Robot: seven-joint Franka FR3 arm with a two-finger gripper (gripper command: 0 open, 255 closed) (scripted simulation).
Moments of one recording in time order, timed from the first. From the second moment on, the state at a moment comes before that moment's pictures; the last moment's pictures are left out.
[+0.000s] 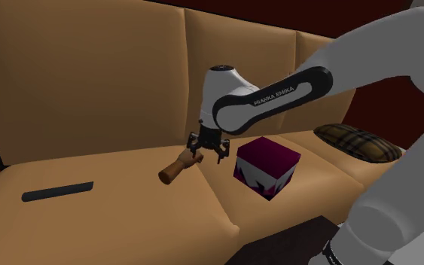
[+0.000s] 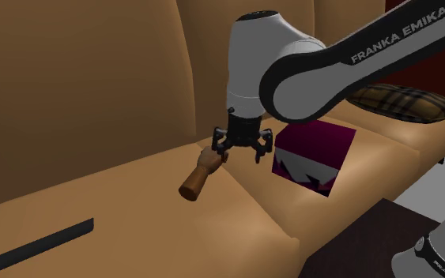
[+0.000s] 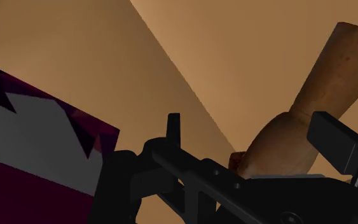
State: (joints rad) arm -0.17 -0.11 0.51 -2.30 -0.05 2.26 1.25
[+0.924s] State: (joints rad) arm -0.08 0.41 0.43 -1.88 -0.42 2.28 1.92
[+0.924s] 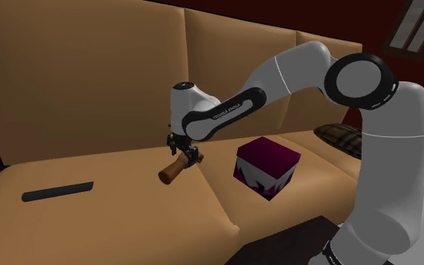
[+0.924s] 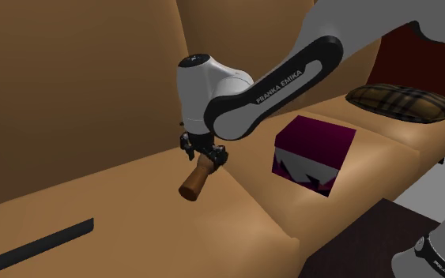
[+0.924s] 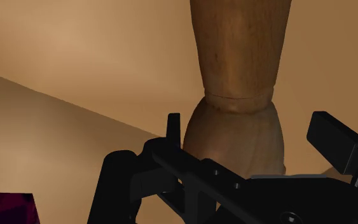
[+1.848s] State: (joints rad) arm -0.07 0.46 0.41 -1.88 -0.46 2.33 1.94
